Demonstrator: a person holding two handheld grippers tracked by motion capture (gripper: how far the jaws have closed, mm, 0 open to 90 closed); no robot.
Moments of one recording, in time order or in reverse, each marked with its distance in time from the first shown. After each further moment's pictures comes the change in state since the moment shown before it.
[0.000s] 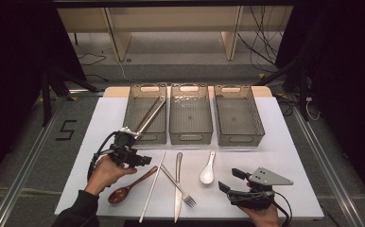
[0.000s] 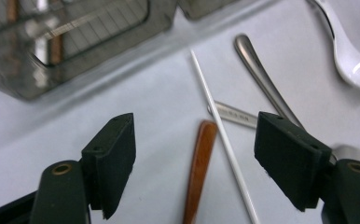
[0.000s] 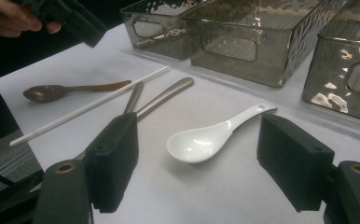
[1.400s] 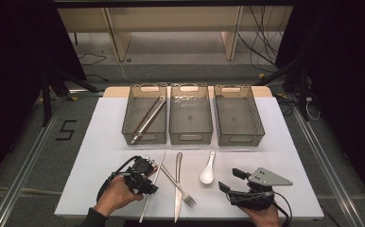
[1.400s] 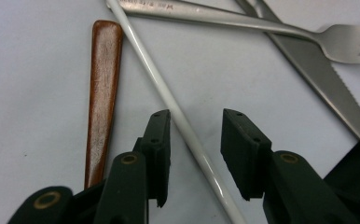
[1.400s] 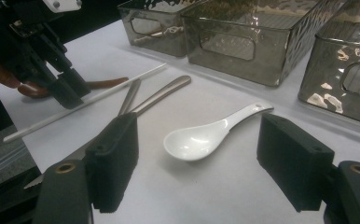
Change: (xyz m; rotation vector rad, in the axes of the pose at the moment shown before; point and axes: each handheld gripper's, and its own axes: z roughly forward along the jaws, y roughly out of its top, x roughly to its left) left arm -0.051 -0.036 0.037 0.261 -0.020 0.186; right arm 0.001 0.000 0.000 0.011 -0.014 -0.019
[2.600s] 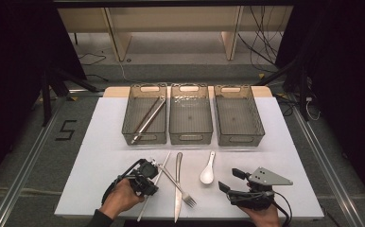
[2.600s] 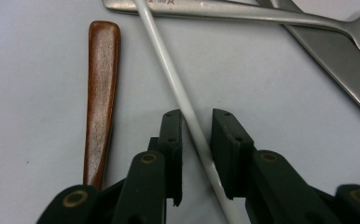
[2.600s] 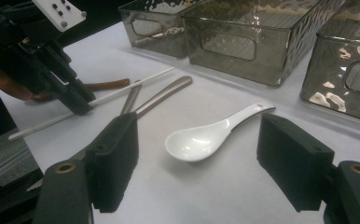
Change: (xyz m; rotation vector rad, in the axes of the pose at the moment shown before) left arm -0.011 0.001 0.011 0.008 0.086 0.037; right arm -0.001 0.000 0.001 -0.003 0.007 0.012
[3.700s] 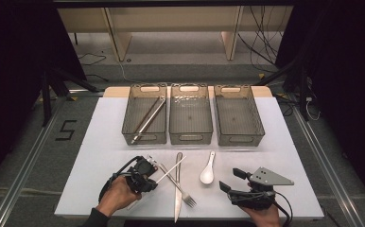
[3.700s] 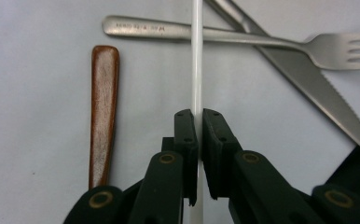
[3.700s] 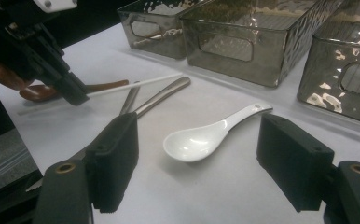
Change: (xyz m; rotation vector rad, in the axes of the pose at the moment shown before) left arm 0.009 -0.001 -0.016 -0.081 -0.083 0.016; right arm -0.001 0.000 -0.002 -0.006 -0.005 0.004
